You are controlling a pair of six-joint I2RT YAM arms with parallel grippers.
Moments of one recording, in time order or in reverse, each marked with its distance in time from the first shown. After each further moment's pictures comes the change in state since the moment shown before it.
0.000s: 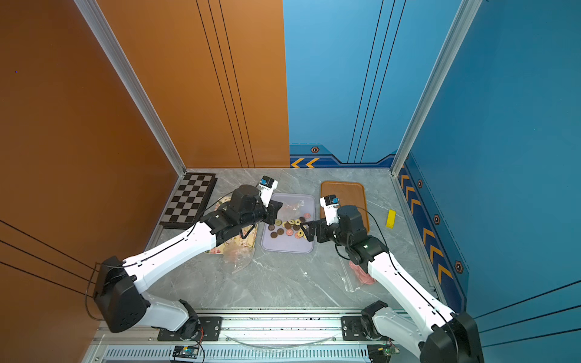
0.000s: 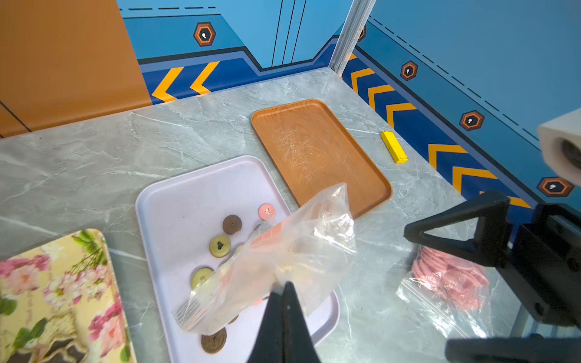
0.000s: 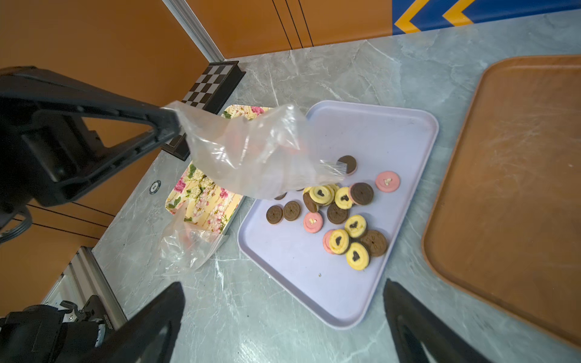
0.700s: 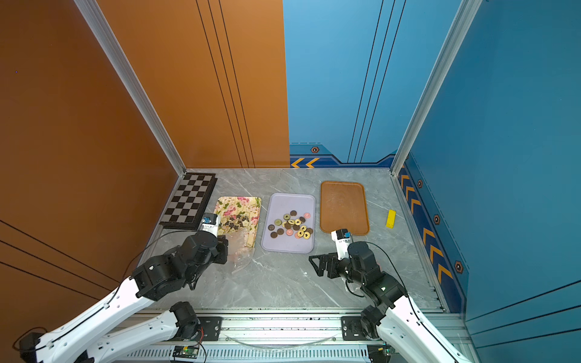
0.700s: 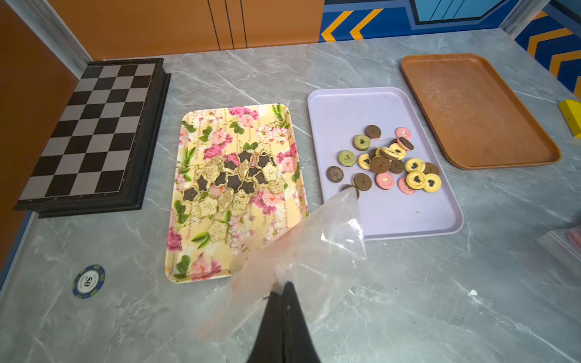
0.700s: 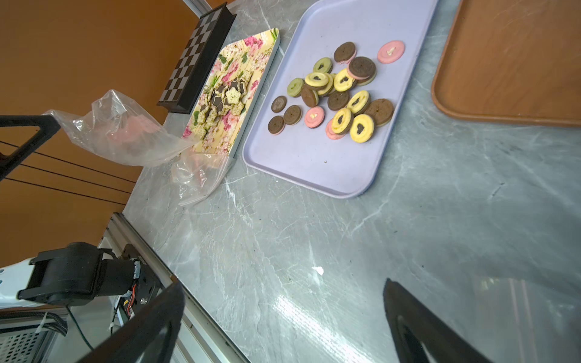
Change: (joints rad) left arm -0.090 -0.626 -0.319 -0.575 -0.499 -0.258; right arm 0.096 -0.416 -0.293 -0.186 0.010 0.180
